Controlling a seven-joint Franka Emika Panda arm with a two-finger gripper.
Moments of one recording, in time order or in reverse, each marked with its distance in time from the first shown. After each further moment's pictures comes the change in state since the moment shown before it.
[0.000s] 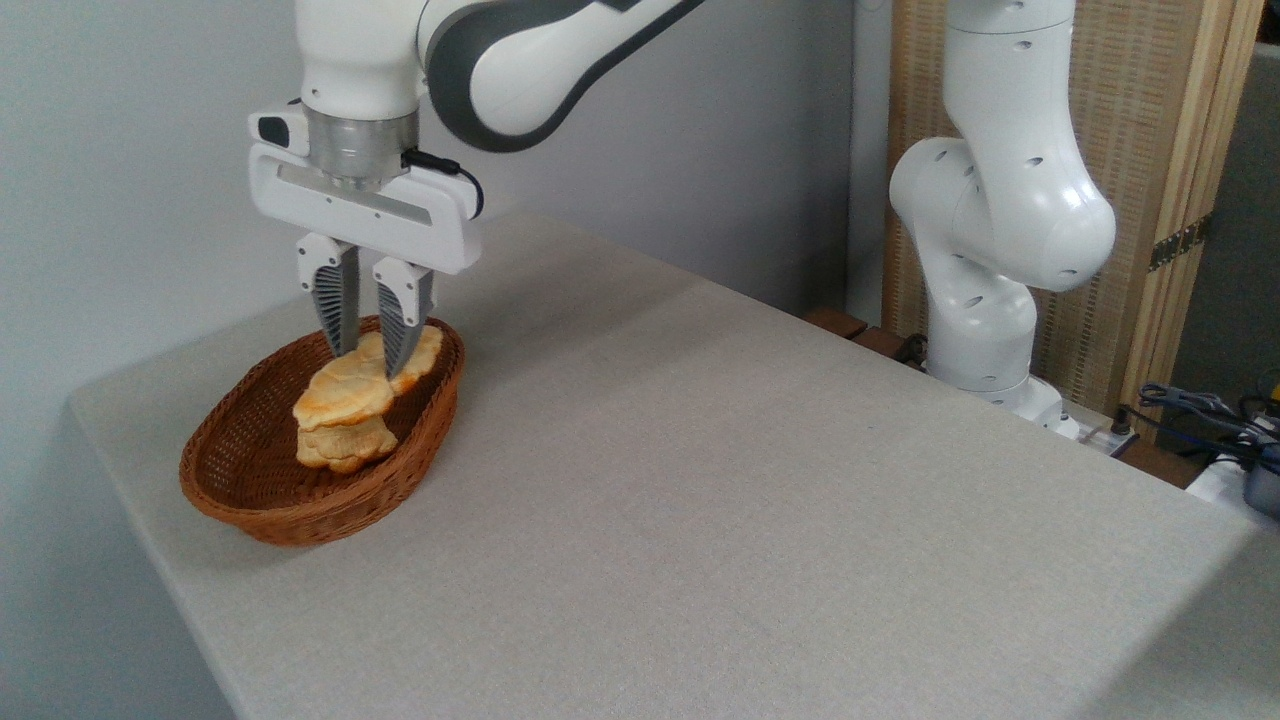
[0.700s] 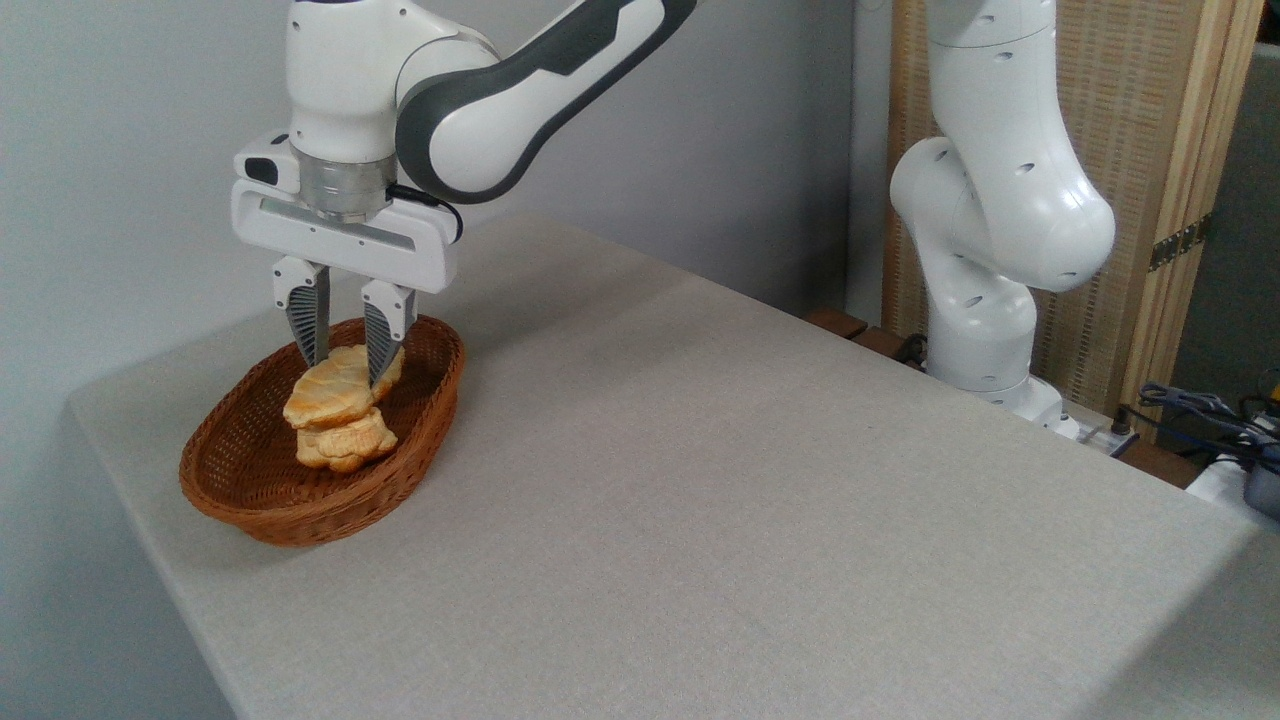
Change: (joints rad) arm -0.012 0.096 -0.074 0.011 0.001 0.110 -0.188
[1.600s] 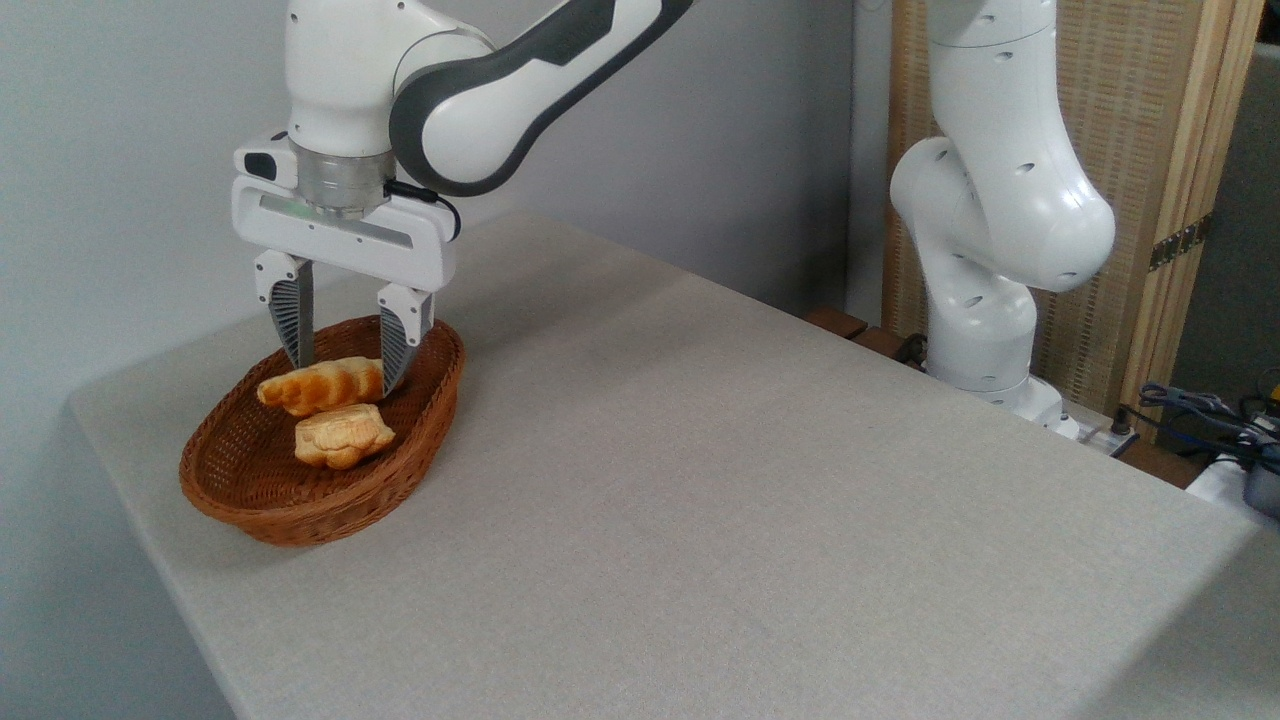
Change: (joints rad) arm -0.001 -0.003 0.000 0.006 0.065 -0.014 0.000
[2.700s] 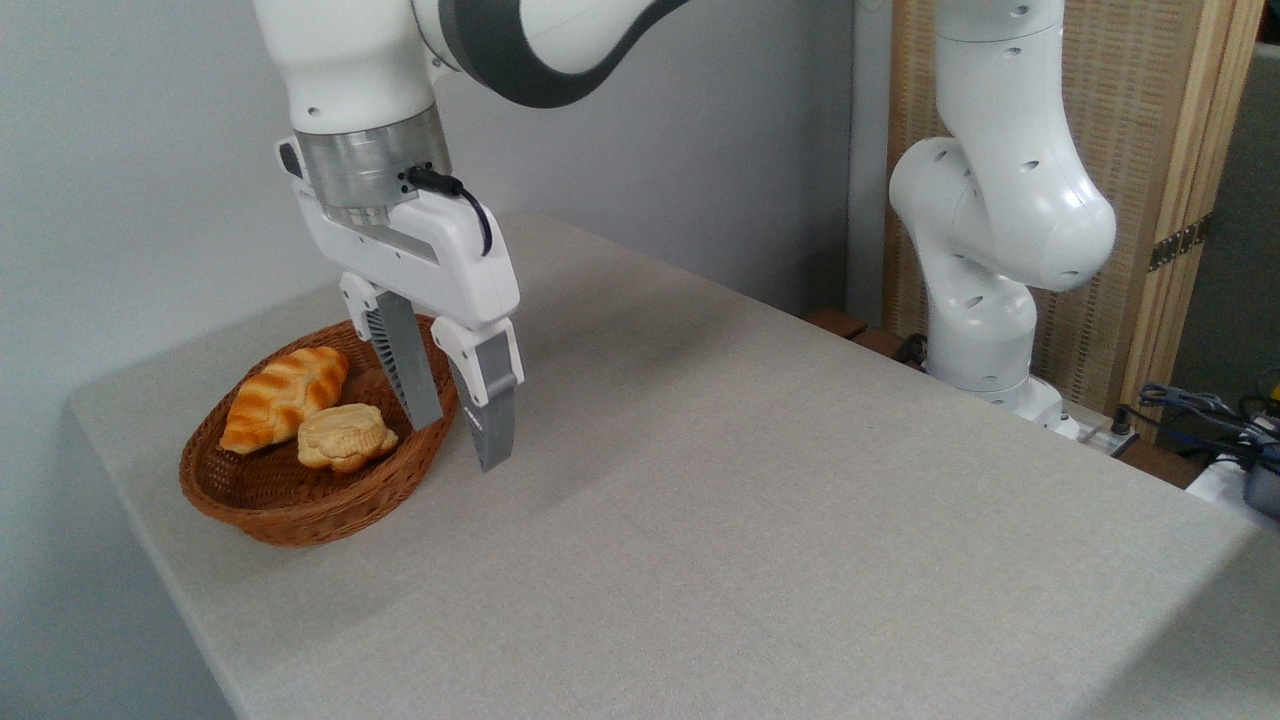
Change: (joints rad) arm 0.019 -0.041 0.373 0.210 0.052 -0.515 0.935
